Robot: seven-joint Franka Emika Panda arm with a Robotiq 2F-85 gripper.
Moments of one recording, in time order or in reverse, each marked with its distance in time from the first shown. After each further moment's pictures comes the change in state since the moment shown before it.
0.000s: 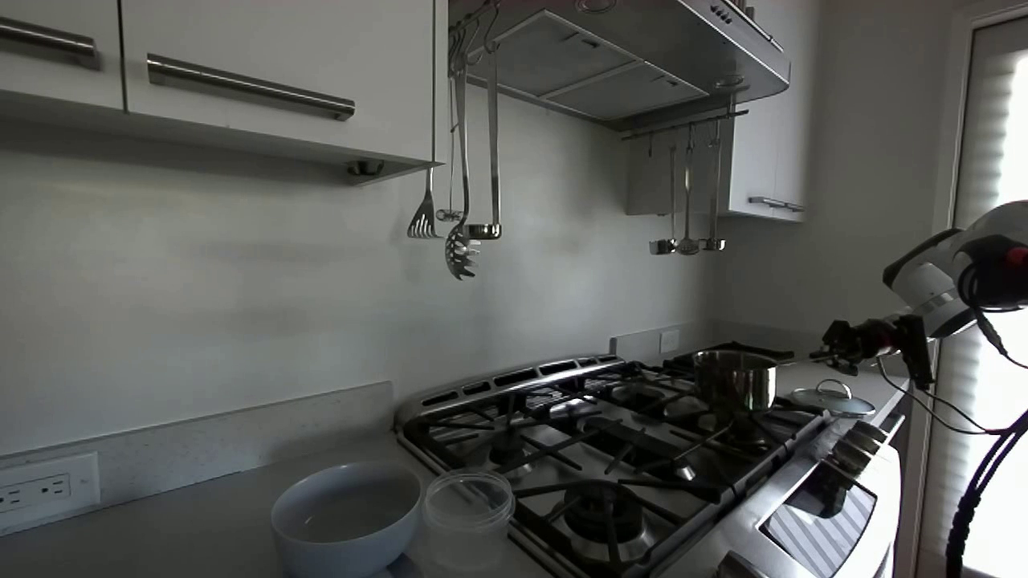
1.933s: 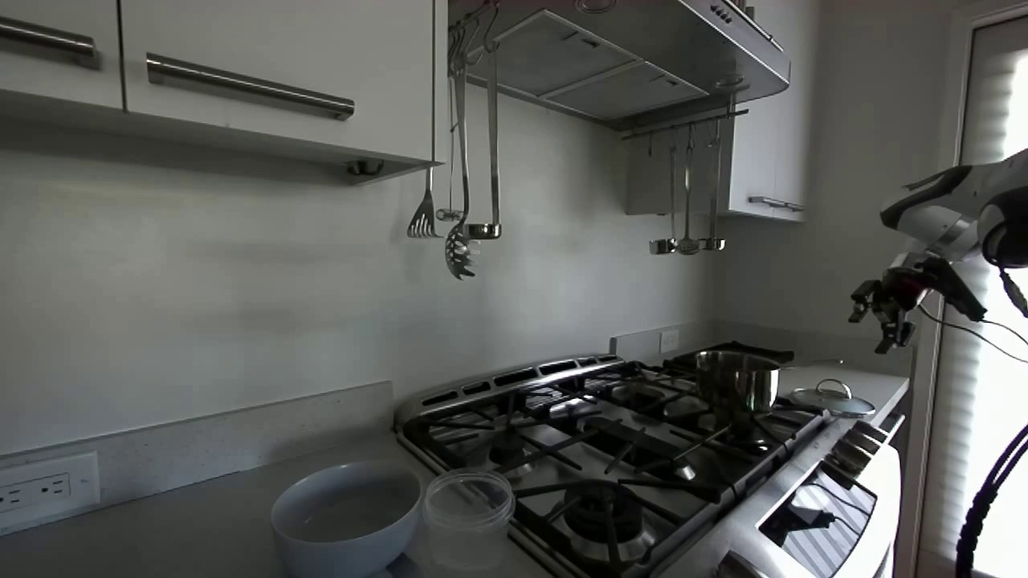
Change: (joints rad) arm 0.028 -0.242 -0.011 0.037 -0.468 0.084 0.062
